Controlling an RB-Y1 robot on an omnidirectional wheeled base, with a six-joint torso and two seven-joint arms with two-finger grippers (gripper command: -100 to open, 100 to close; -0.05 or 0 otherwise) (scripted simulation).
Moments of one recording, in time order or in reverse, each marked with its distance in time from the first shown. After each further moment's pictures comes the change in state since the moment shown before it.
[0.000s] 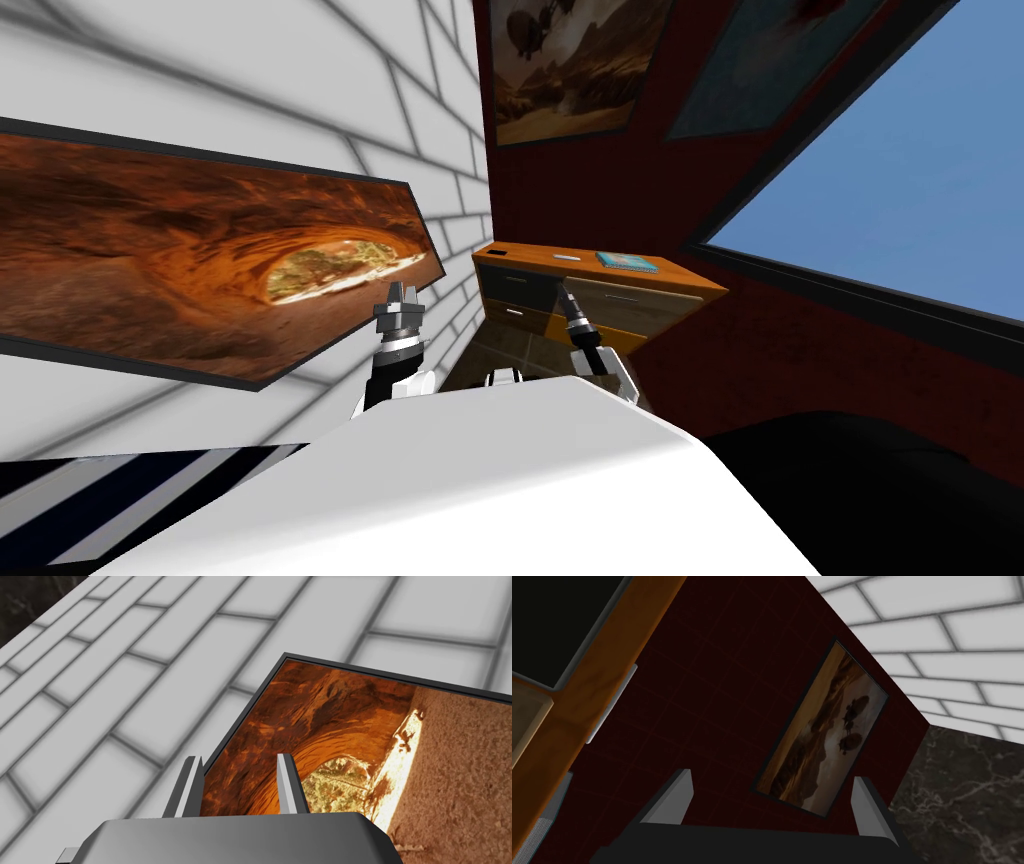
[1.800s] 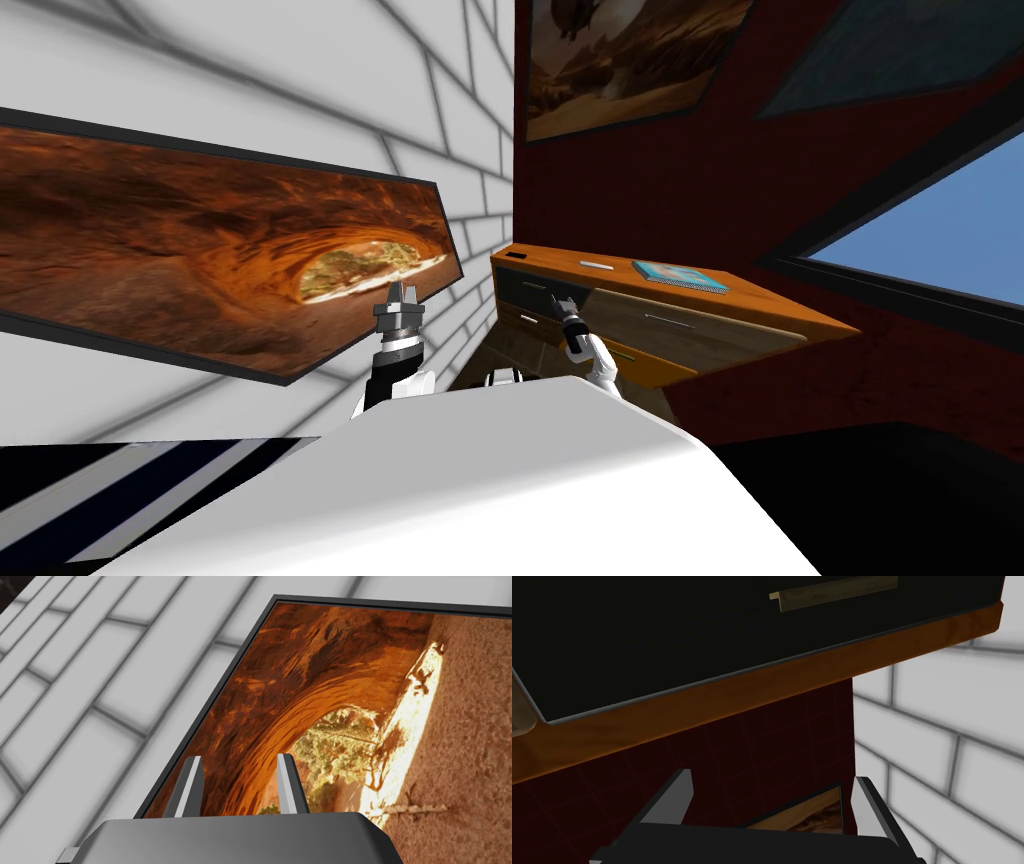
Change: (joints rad) left arm 0.000 0.000 0.000 0.000 0.000 0.000 0.000; right arm -0.203 -0.014 -0.046 0.325 0.519 0.251 0.197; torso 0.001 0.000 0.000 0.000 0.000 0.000
